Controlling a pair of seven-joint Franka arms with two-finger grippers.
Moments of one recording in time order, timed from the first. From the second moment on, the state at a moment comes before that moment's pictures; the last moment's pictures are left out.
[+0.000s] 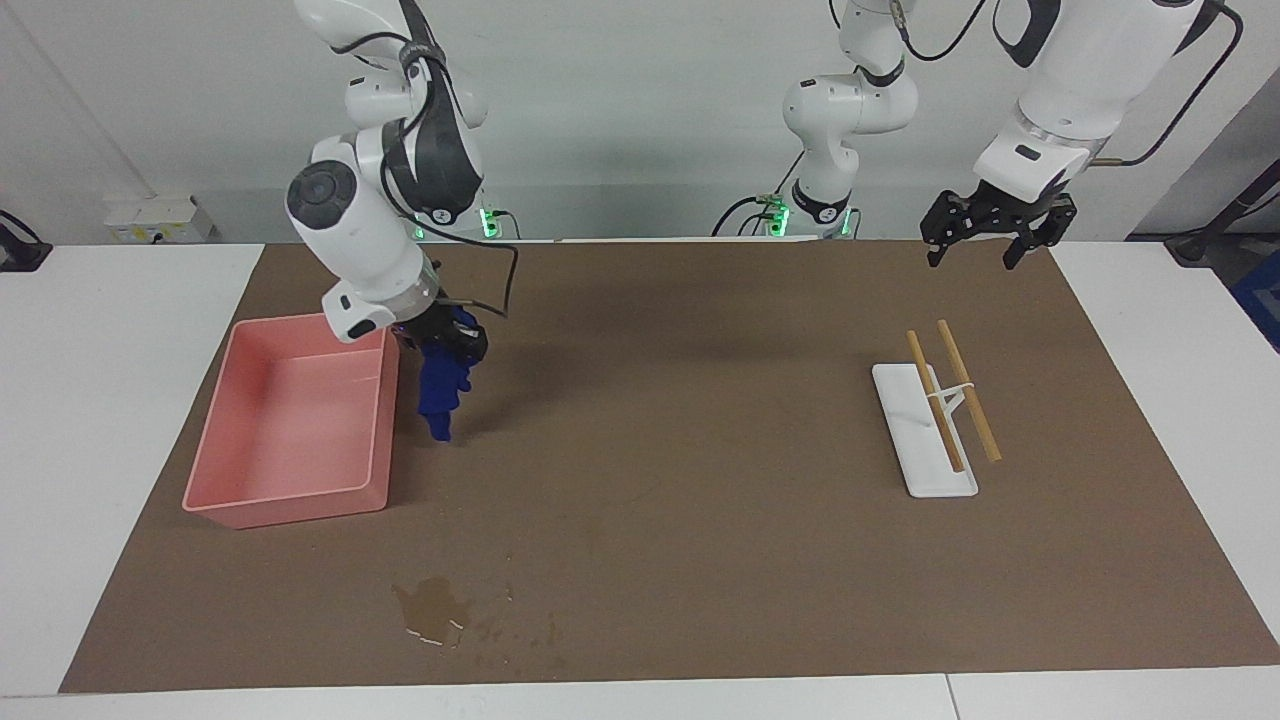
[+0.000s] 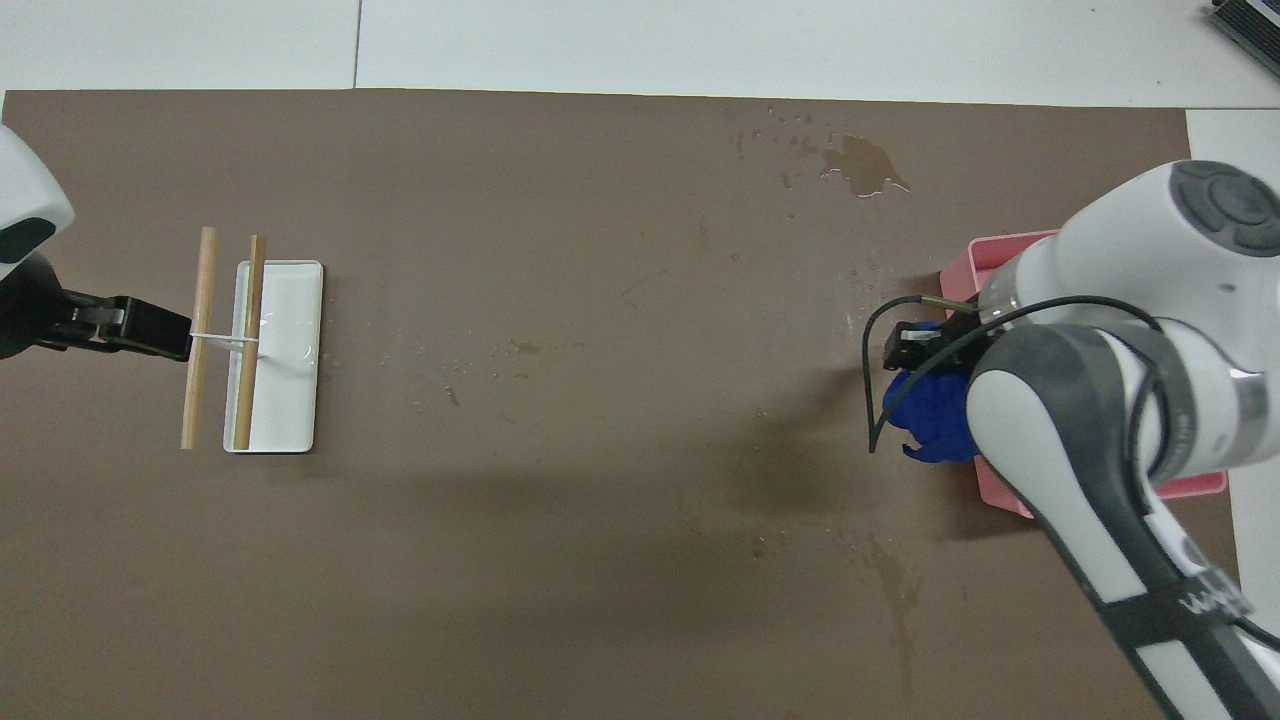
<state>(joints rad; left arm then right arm) 0.00 -0.03 -0.12 -1.59 0.03 1.53 0.03 0.04 0.05 0.09 -1.82 0.06 1.73 0.32</state>
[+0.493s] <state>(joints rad) 0.00 -0.03 -0.12 -1.59 0.03 1.53 0.03 -0.24 0.00 0.08 -1.76 -0.10 1.70 -0.17</state>
